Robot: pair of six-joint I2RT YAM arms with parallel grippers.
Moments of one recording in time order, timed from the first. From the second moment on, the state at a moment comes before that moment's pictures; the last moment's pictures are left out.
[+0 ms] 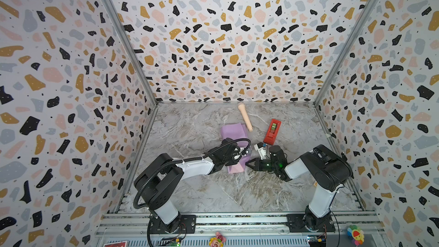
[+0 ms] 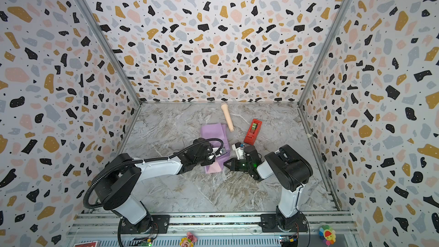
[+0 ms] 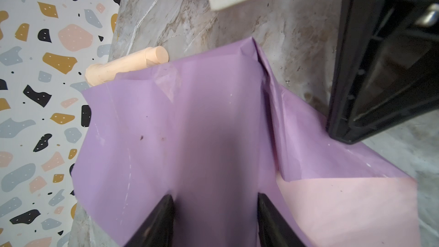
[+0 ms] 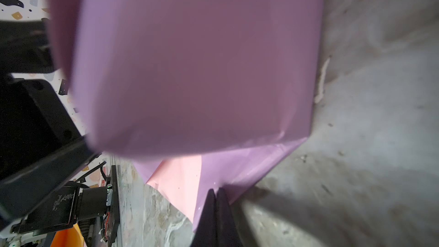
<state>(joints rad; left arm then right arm) -0.77 1.65 0.83 0.09 -0.14 0.73 0.52 1.81 0.48 0.74 -0.64 0.66</state>
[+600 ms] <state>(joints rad) -0.77 1.65 0.83 0.09 -0.14 0.73 0.57 1.82 0.50 0.70 -0.56 0.69</state>
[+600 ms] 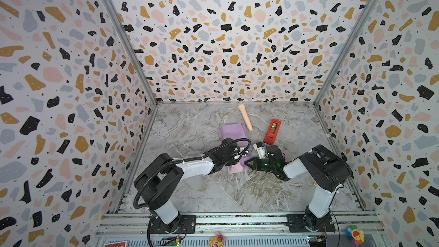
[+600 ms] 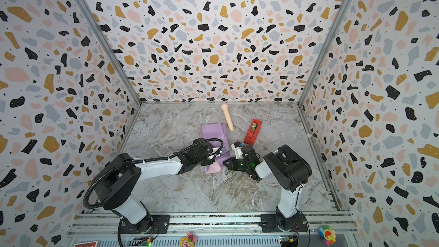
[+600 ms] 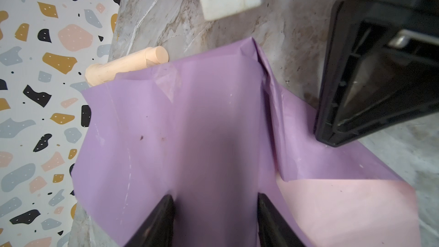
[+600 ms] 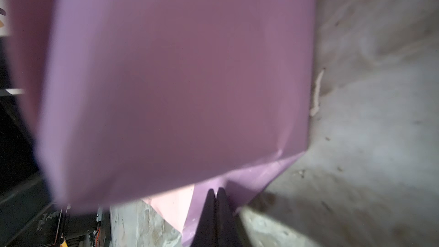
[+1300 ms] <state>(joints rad) -0.77 1.65 0.83 0.09 -0.14 0.73 0.63 1.75 0.45 0.66 -0.51 0.81</state>
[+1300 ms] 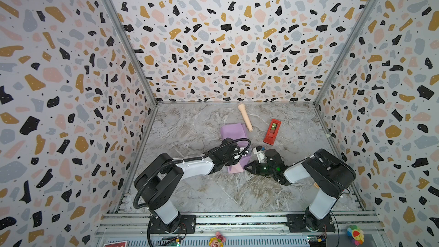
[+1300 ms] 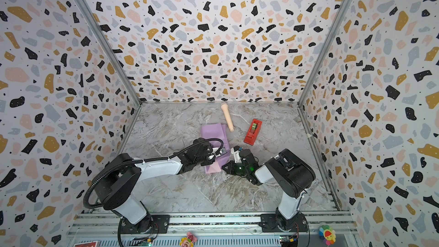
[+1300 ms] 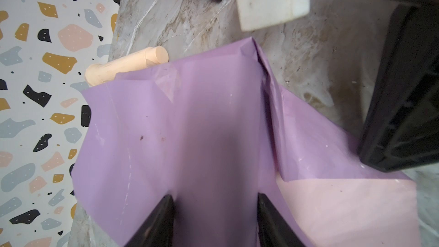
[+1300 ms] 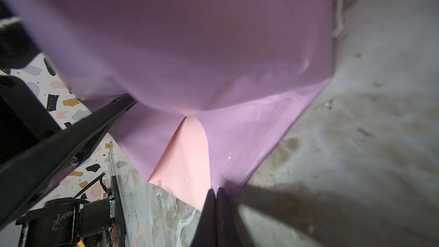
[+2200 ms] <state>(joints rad) -0.77 1.65 0.83 0.09 -0.14 0.73 0.52 1.79 0.54 0.56 -0.56 0.76</state>
